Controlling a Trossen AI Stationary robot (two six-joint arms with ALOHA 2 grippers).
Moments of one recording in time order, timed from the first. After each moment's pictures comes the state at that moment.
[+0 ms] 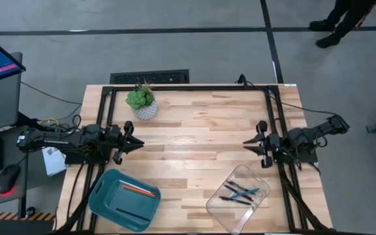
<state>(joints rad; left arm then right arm) 0.00 0.23 0.01 0.31 0.12 -0.24 0.38 0.00 0.01 0.06 0.33 -0.11</state>
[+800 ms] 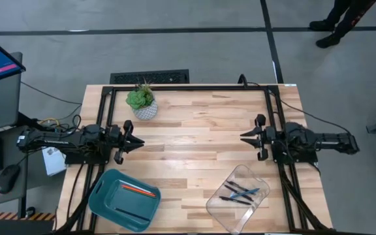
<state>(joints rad) 0.00 0.23 0.02 0.30 0.10 -0.19 -0.02 0.00 0.01 0.02 -0.05 -0.08</state>
